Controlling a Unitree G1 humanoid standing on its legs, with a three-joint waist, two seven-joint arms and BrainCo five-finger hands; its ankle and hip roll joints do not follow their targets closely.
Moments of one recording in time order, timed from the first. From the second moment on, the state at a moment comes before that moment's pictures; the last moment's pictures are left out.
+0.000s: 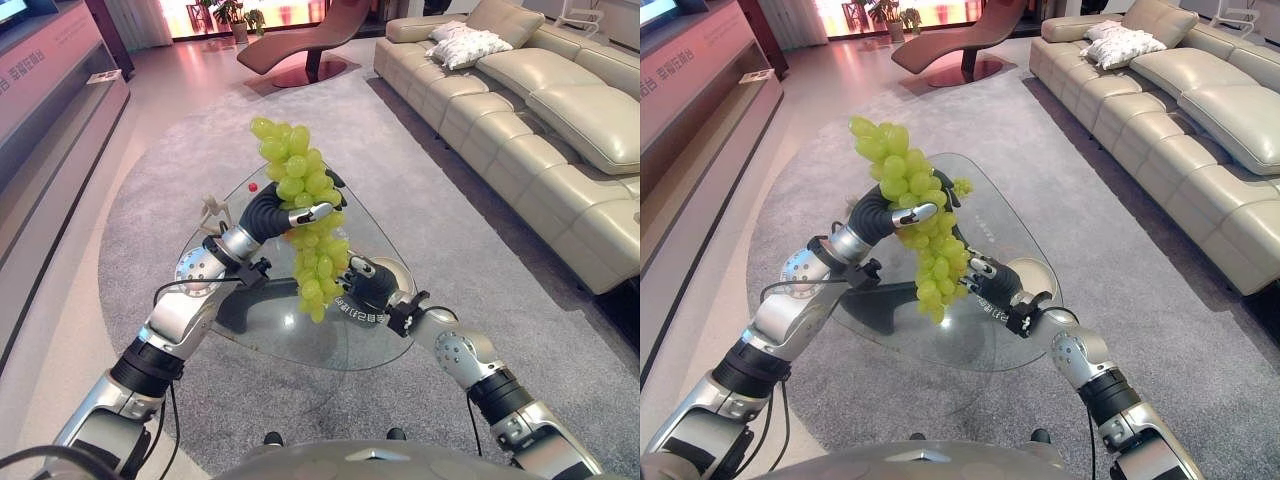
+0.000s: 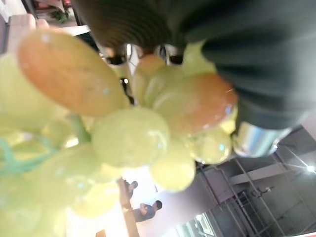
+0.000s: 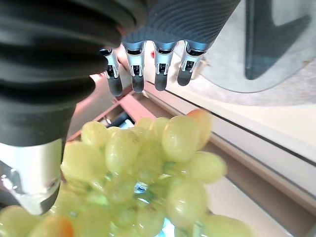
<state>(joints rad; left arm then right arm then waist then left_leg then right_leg) -0.32 0.56 -0.36 -0.16 -0.54 -0.22 -0.28 -0.21 -0.36 0.41 0.18 0.94 0.24 0.36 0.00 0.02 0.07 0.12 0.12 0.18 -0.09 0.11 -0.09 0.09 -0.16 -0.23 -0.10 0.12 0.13</state>
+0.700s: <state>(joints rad) -0.32 0.47 -0.36 -0.09 -0.54 -0.13 -0.24 -0.24 -0.41 0.42 0.01 0.92 0.25 0.46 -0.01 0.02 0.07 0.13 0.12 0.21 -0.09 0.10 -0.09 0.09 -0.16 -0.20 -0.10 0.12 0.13</state>
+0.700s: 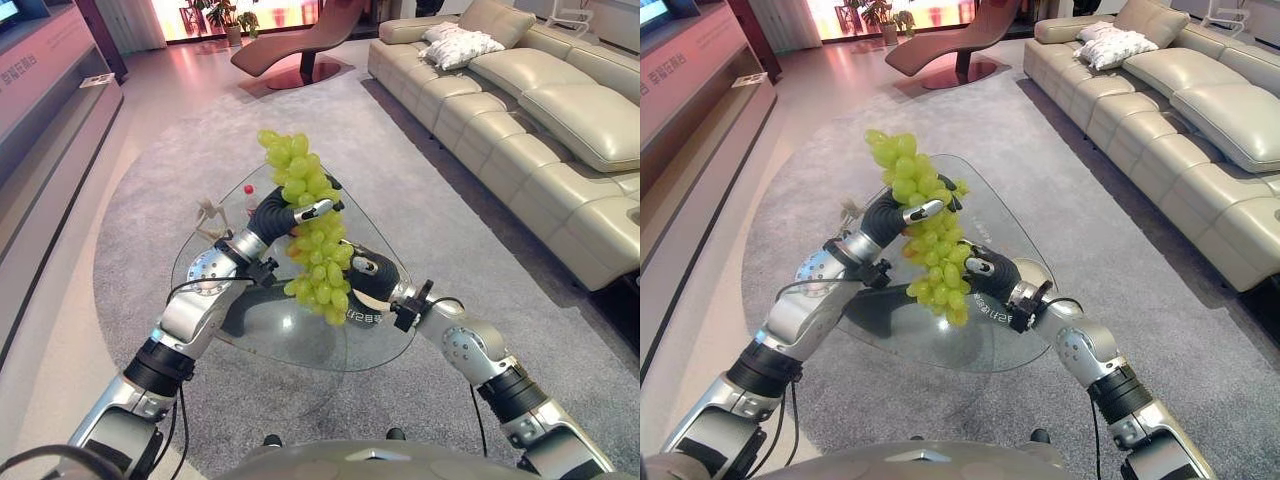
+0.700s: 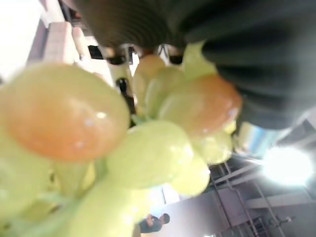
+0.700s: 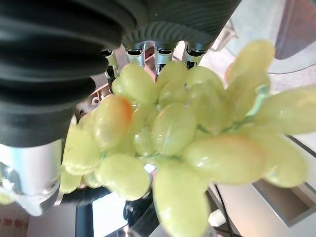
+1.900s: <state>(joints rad) -0.38 0.44 -0.50 -0.03 -0.39 -0.04 -0.17 -0.30 -0.37 0.60 -0.01 1.08 0.41 0.32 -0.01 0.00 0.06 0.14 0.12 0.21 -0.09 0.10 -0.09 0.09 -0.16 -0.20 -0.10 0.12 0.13</state>
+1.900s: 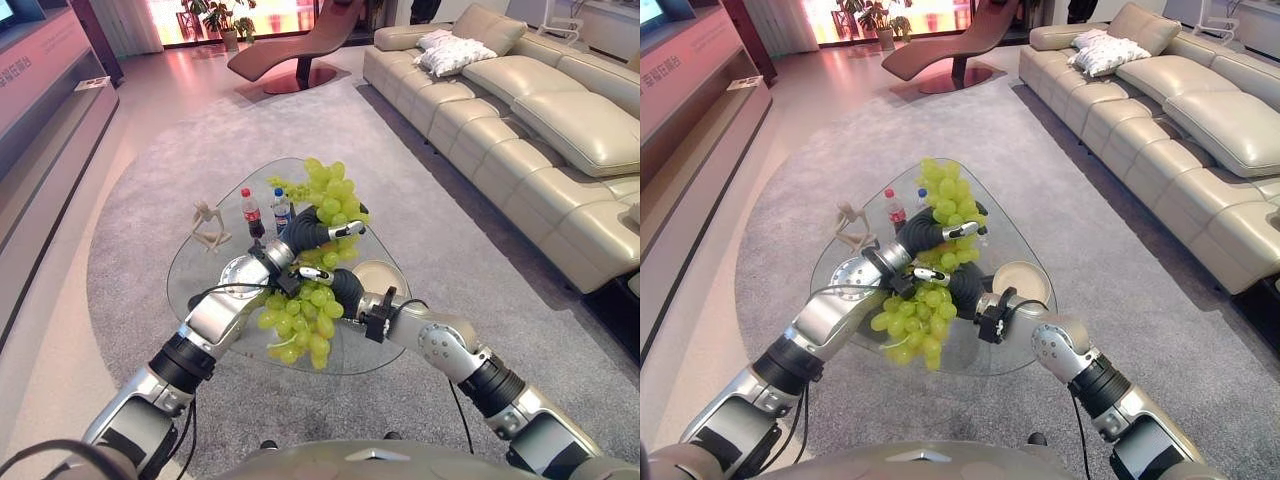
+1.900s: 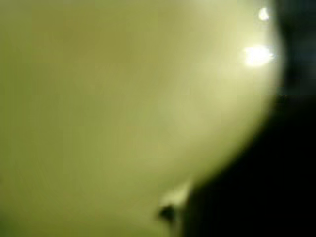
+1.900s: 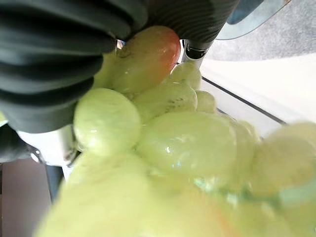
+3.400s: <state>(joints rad) -0.10 0.43 -0.31 0.51 -0.41 -0.16 -0.06 -0.33 -0.40 0.31 0.30 1.18 0.21 0.30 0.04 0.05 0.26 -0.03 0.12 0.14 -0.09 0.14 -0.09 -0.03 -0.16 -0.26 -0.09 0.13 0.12</state>
